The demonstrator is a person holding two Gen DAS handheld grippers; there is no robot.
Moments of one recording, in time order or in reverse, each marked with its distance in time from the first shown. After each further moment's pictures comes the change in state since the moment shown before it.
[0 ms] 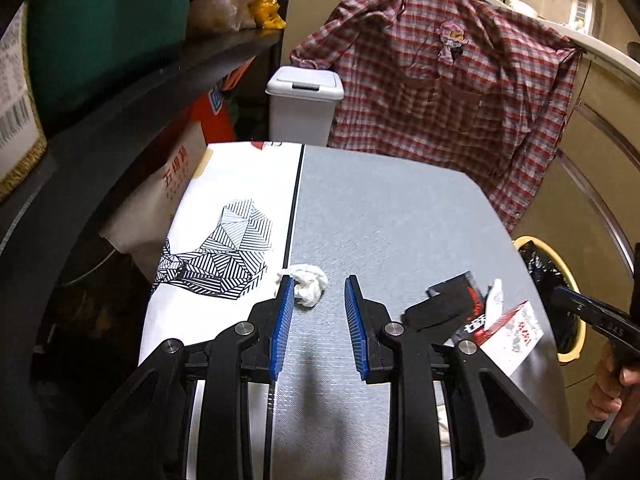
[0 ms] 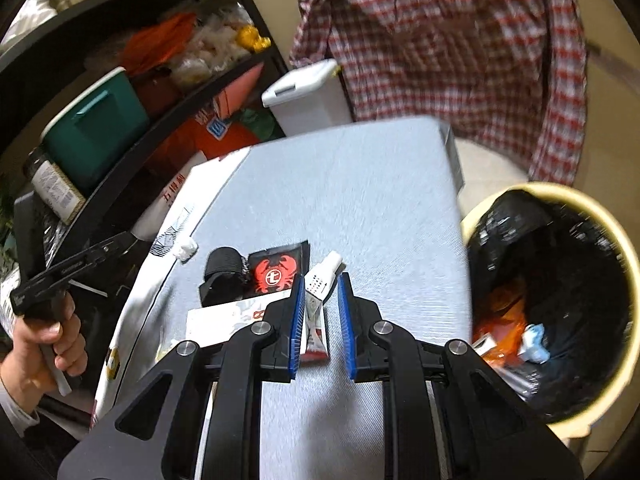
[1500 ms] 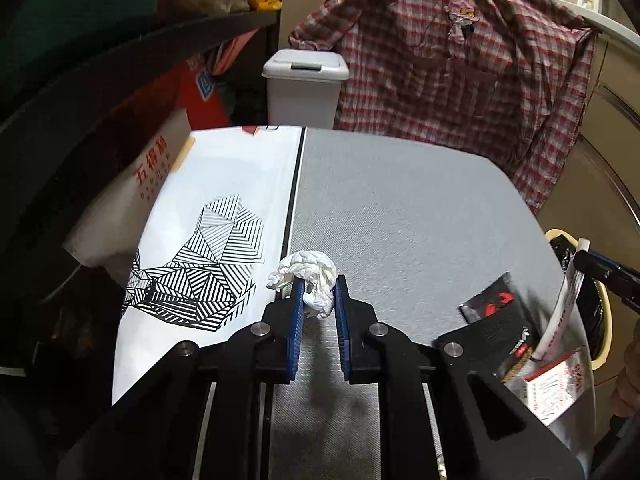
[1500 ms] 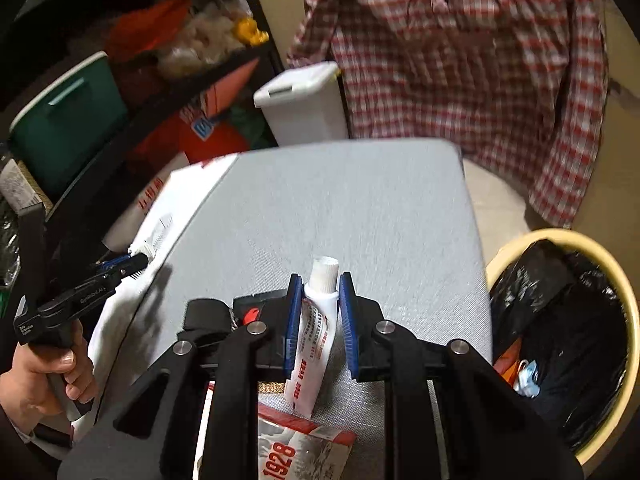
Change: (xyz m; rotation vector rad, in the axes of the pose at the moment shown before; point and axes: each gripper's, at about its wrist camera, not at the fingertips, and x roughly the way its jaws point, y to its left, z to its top) left arm 0.054 -0.006 0.009 0.028 0.029 0.031; right arm 0.021 0.035 0.035 -0.088 -0.068 -0.100
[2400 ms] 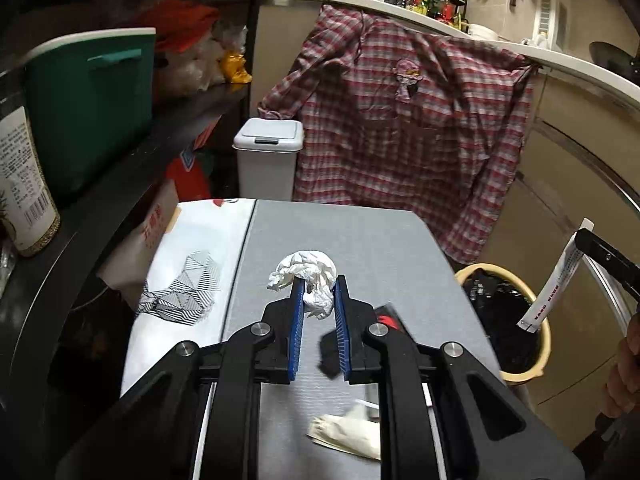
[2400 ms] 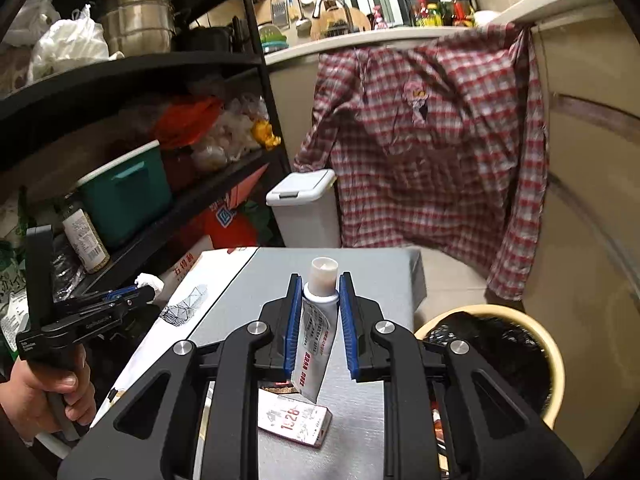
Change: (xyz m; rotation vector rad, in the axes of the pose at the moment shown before) left arm -0.132 -0.069 0.004 0.012 -0.175 -0.067; right arm -0.171 0.005 0.003 -0.055 -0.312 -0.036
